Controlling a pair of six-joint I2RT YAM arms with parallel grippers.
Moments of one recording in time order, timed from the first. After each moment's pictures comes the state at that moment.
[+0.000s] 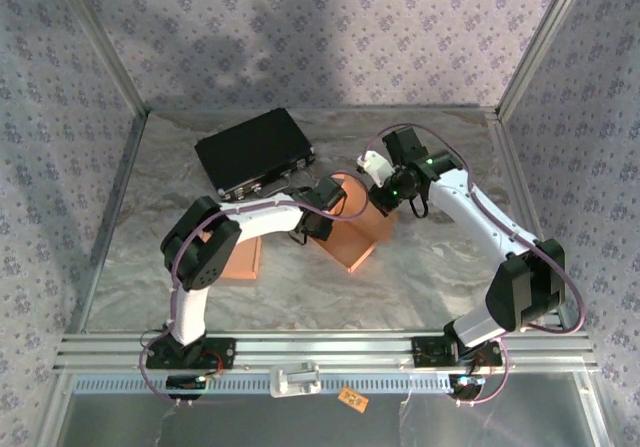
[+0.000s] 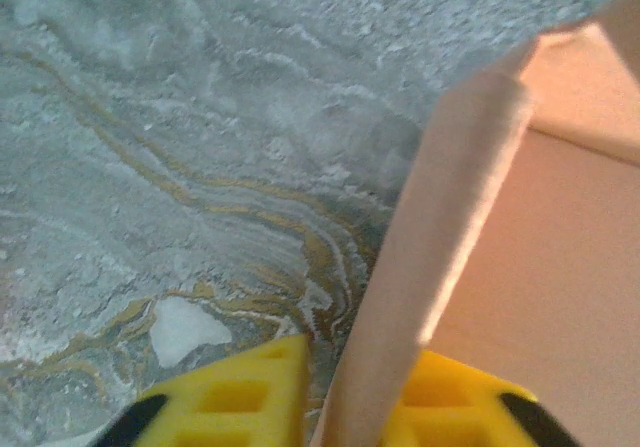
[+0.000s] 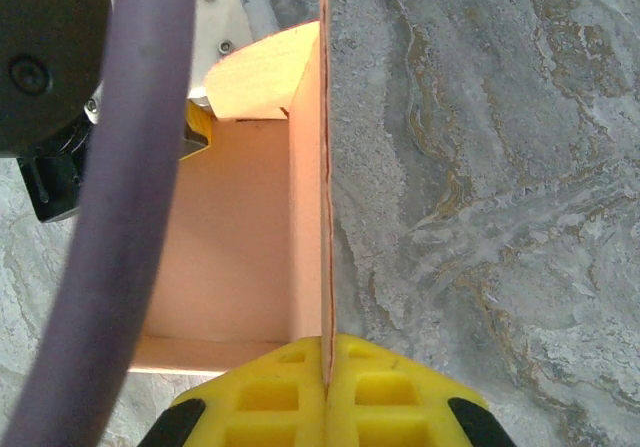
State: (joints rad) left arm -0.84 1.96 1.30 -0.54 -0.22 -0.34; right arm 0.45 1.50 1.33 -0.92 -0.18 -0.35
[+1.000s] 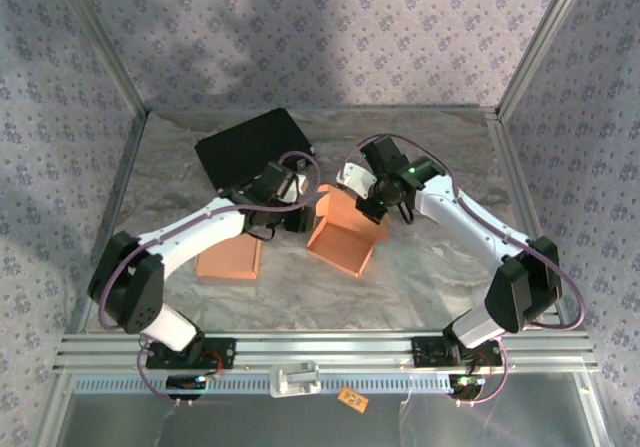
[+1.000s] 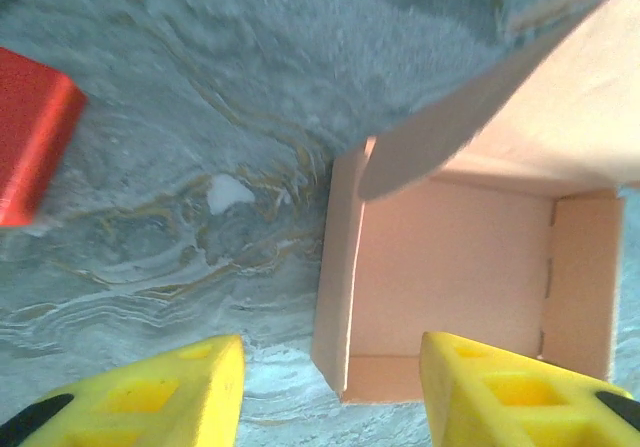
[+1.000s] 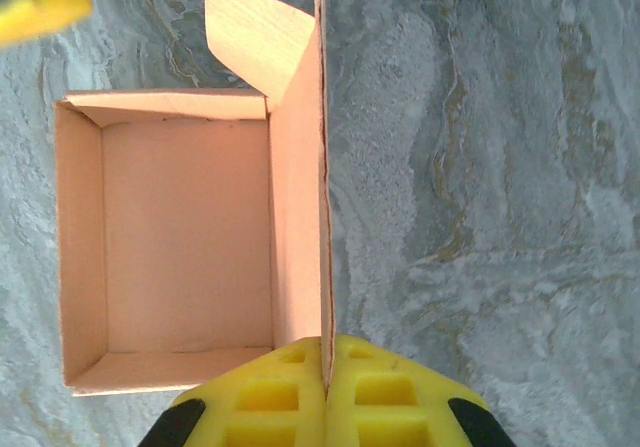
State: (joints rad) left arm -0.67 1.50 1.07 -0.53 0.13 -0.41; right arm 0.58 1.51 1.33 -0.89 -0.07 -0.54
